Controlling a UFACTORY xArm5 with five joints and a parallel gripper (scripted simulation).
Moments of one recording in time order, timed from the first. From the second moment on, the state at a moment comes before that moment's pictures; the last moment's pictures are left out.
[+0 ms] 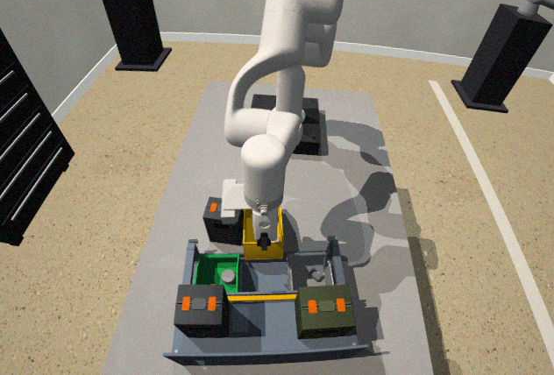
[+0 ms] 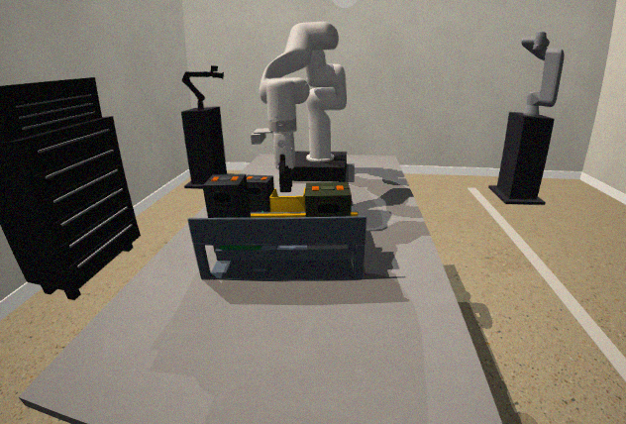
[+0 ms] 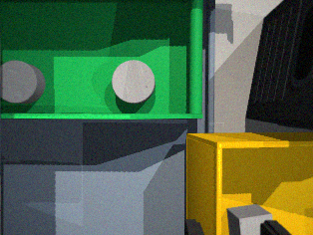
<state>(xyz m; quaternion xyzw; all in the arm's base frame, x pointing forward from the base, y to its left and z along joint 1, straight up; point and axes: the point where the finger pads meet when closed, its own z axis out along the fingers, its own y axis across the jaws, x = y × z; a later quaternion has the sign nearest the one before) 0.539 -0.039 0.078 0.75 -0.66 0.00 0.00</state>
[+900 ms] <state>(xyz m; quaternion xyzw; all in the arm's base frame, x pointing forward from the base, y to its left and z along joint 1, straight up) 0.539 -0.039 0.063 0.75 -0.66 0.00 0.00</state>
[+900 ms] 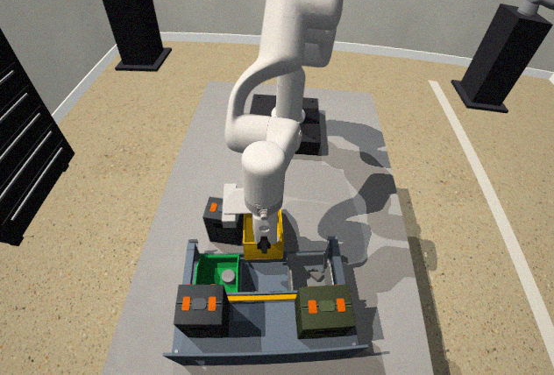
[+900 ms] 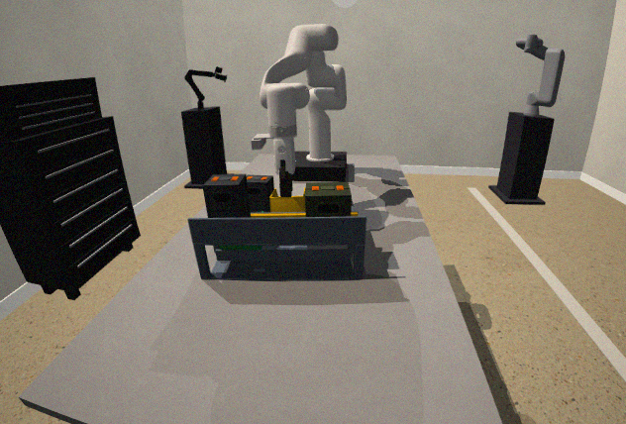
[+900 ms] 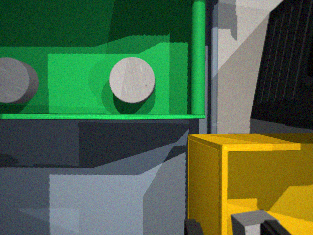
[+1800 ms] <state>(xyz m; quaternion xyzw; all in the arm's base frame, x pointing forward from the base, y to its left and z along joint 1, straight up) 0.539 -0.039 0.048 0.75 -0.66 0.00 0.00</state>
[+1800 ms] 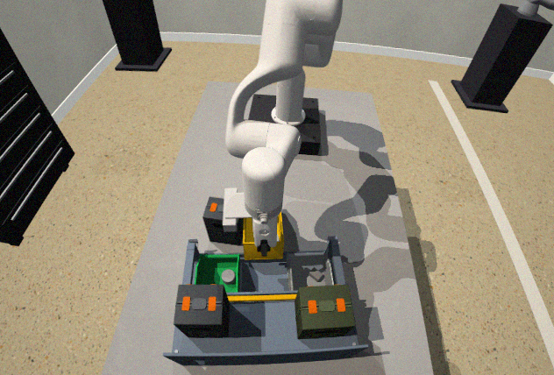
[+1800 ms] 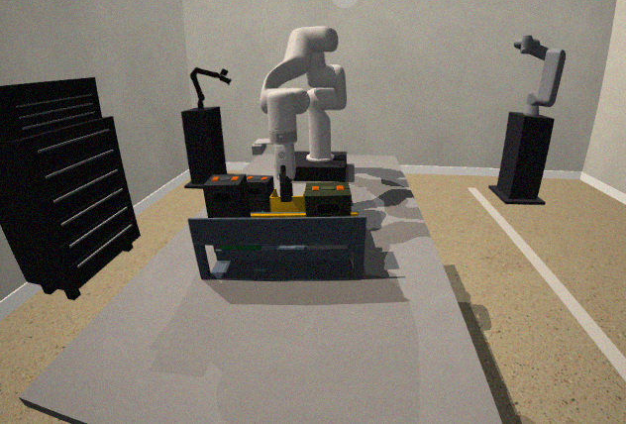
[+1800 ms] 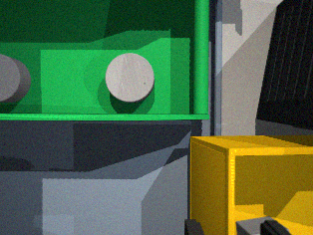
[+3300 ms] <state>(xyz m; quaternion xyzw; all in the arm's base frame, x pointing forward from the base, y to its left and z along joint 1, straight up) 0.539 -0.039 0.033 0.75 -0.66 0.00 0.00</state>
